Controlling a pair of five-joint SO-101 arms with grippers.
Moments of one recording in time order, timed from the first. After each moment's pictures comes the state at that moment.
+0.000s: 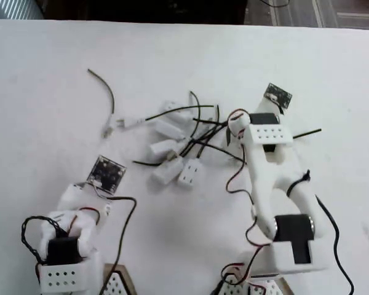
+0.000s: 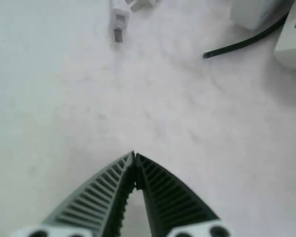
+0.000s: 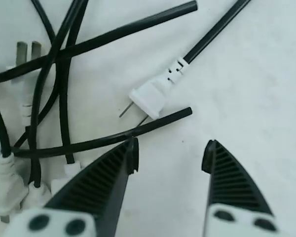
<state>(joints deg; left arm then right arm) -10.1 -103.2 95.7 67.0 -31.9 -5.4 -1.0 25.2 64.4 -32.0</state>
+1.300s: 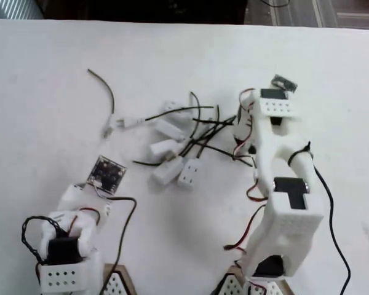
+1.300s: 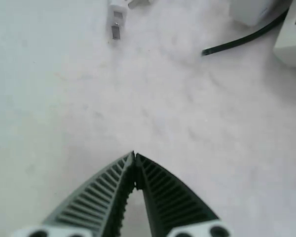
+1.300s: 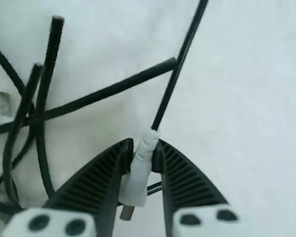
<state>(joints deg) -10.1 -103.2 96.4 67.0 -31.9 -0.7 20.7 0.0 75.6 -25.8</state>
